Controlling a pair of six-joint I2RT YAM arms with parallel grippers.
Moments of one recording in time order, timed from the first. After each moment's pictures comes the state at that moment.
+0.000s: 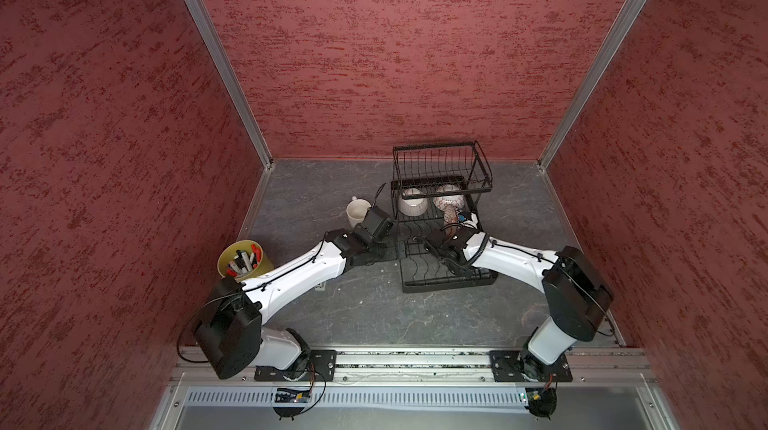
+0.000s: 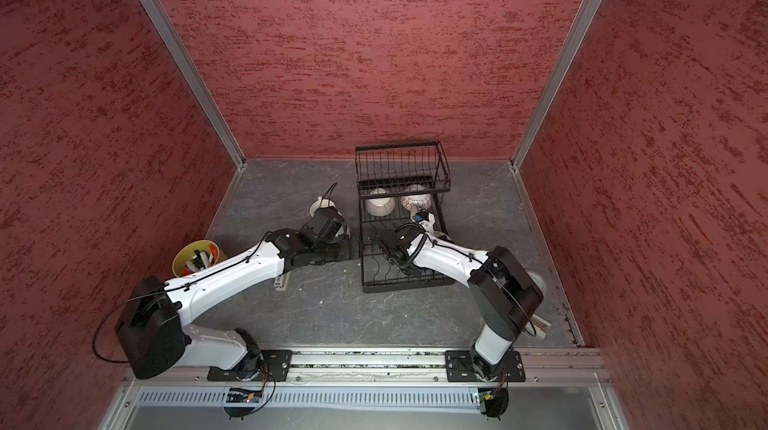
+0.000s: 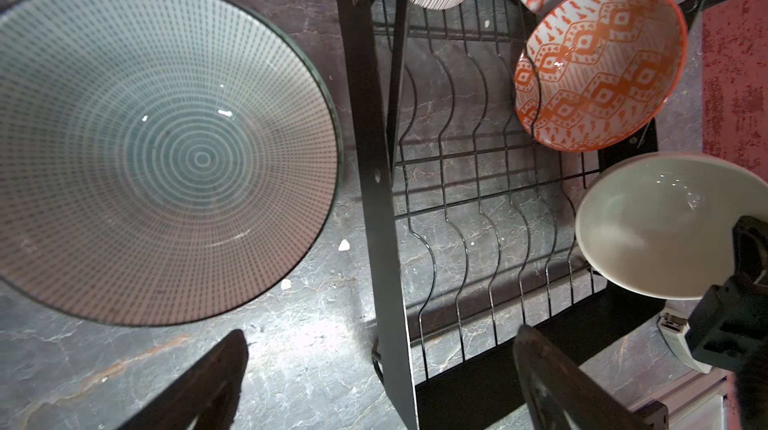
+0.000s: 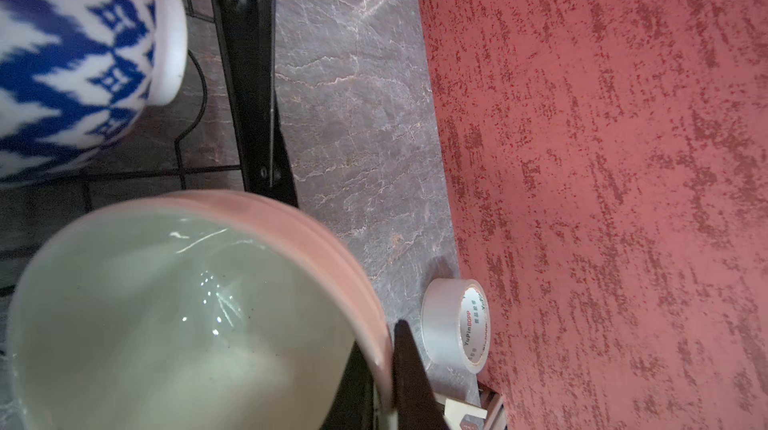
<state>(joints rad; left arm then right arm) -0.73 1.39 0.99 -0.56 -0.03 -0.79 0.77 1.69 1.09 -1.17 1.04 0.78</state>
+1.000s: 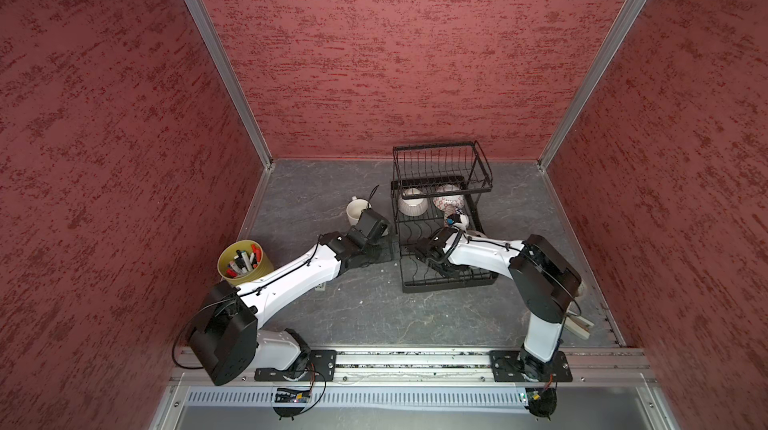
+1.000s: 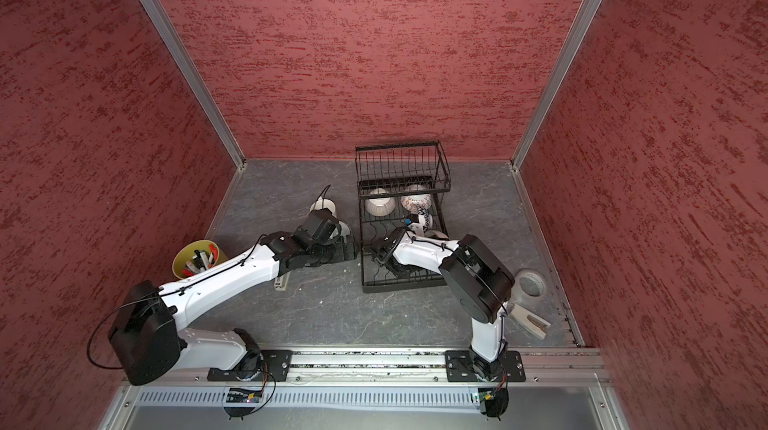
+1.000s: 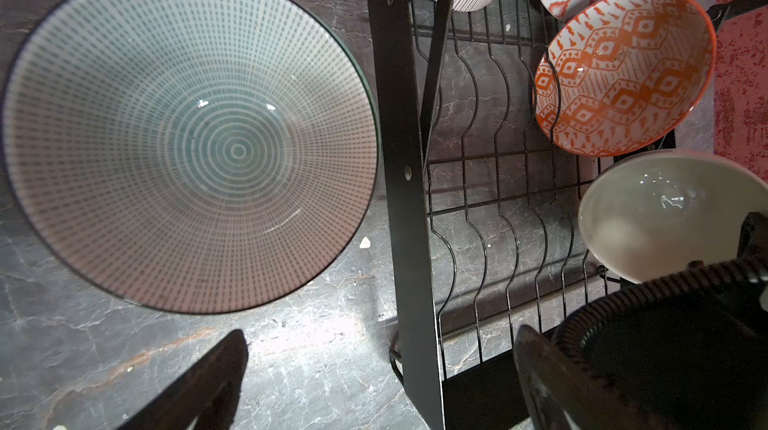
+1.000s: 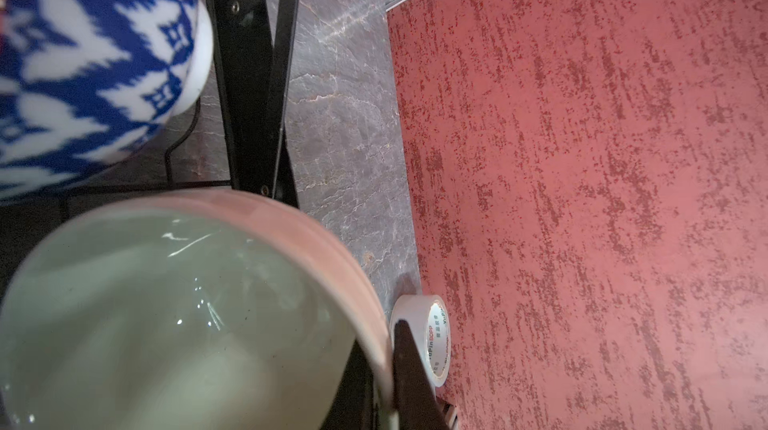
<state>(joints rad) -0.70 1.35 0.94 -0.55 -0.02 -0.79 0.80 1.86 1.17 -1.29 1.17 0.89</state>
